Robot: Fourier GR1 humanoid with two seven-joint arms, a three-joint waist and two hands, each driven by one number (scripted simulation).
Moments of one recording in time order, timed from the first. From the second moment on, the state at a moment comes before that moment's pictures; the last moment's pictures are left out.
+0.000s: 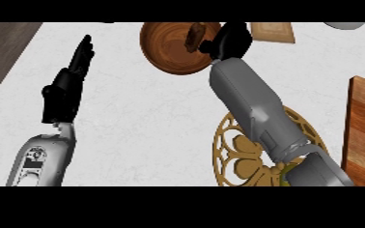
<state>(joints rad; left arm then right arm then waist) -0.30 0.18 0.00 -1.56 -0.19 0.10 0.15 -1.18 -0.01 0.28 -0.35 0.95 -0.94 1.00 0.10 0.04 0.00</state>
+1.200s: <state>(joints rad) -0.25 0.20 0.06 -1.57 -0.18 0.10 0.17 -0.84 0.00 0.49 -0.88 0.63 -1.23 0.78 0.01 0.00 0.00</state>
